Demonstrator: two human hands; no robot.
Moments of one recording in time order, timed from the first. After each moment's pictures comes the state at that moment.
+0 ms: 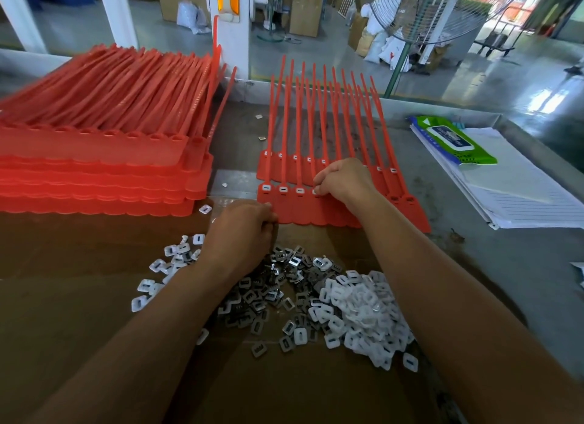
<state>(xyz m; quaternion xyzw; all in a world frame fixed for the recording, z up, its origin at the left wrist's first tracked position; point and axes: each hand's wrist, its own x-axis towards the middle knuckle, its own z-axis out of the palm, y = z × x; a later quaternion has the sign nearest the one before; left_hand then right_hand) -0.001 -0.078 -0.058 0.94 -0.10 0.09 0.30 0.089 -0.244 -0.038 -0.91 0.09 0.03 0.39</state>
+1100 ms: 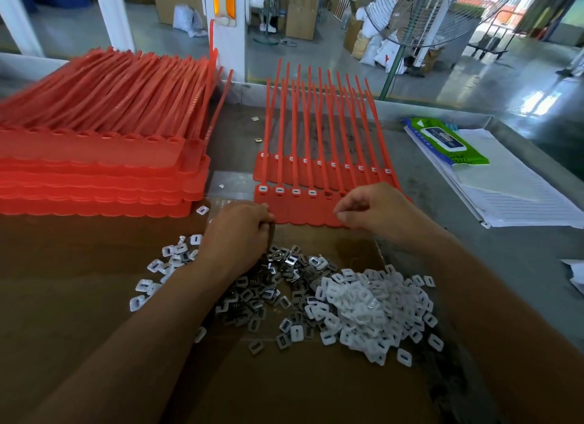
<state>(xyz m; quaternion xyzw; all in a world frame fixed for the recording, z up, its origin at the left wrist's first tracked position) 0.001 -0.078 -0.059 0.95 -0.10 0.10 0.29 0.010 -0.285 -0.010 -0.93 -0.09 0.07 0.35</state>
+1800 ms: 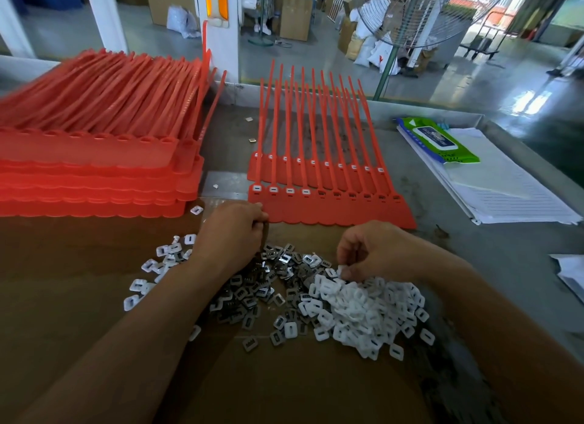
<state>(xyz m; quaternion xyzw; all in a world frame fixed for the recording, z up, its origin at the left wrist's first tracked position) 0.003 -0.079 -0.059 0.95 -0.10 0.10 0.29 -0.020 -0.294 -0.015 -0.94 -0.13 0.21 0.25</state>
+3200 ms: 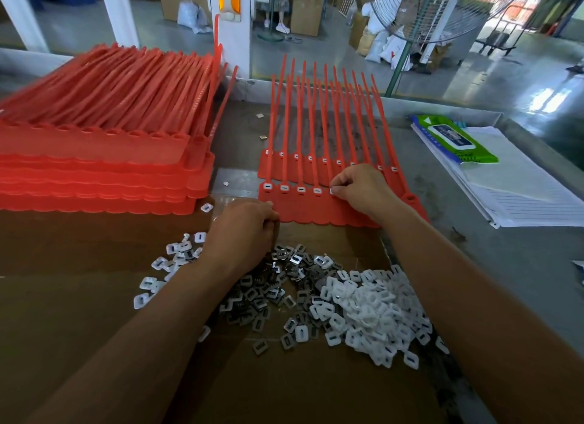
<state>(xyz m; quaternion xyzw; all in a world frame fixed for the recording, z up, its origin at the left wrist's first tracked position) 0.000 -0.079 -0.057 0.95 -0.10 0.08 0.29 0.080 -0.273 -0.043 -0.96 -0.03 -0.01 0.29</state>
